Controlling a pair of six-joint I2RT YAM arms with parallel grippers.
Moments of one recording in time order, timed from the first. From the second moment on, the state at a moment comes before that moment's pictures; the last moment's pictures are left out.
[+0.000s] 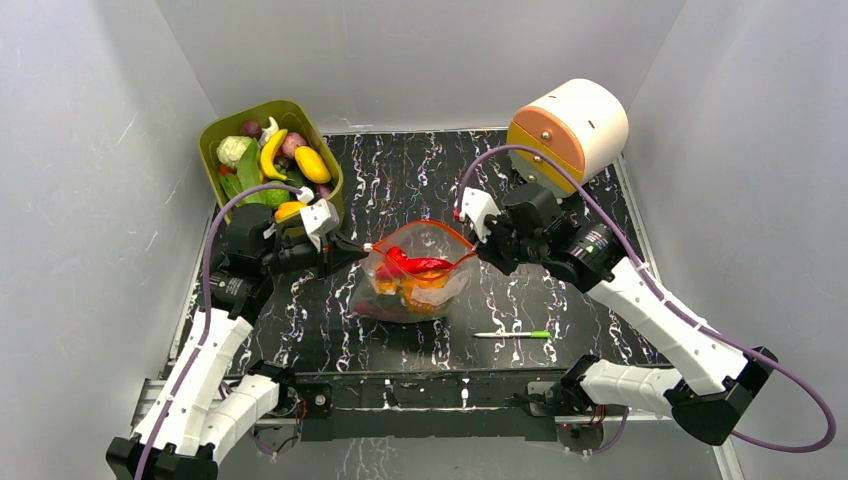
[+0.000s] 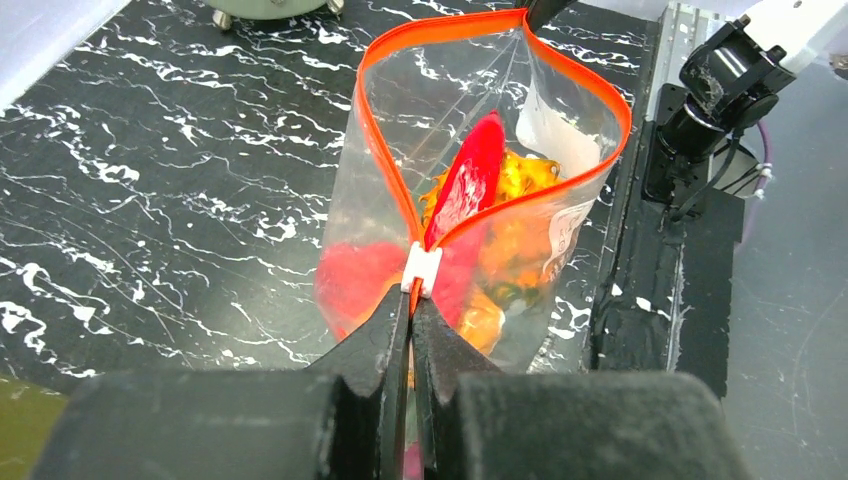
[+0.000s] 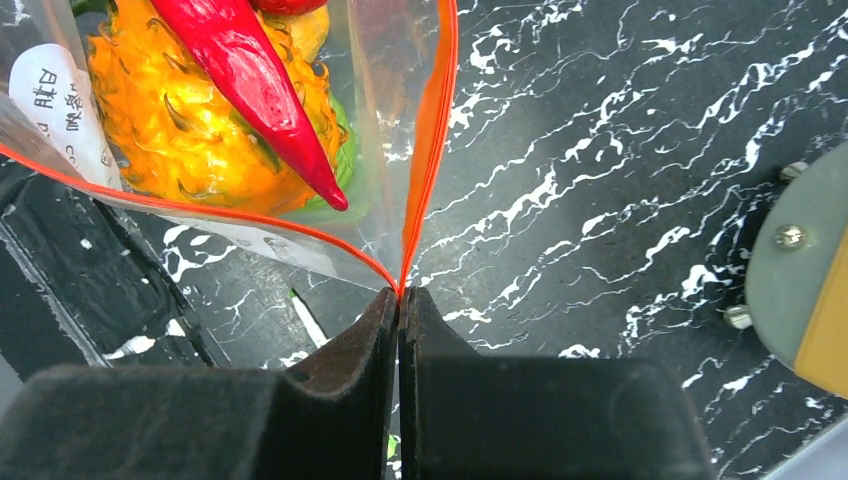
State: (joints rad) left arm -0.26 0.82 0.85 -0.39 0.91 0.23; right arm 0.73 1.10 1.26 -0.87 -0.11 -0.35
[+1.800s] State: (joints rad) left arm -0.26 0.81 0.80 -0.29 1.06 0.13; right arm 0.98 1.34 1.32 -0.31 -0.41 -0.44
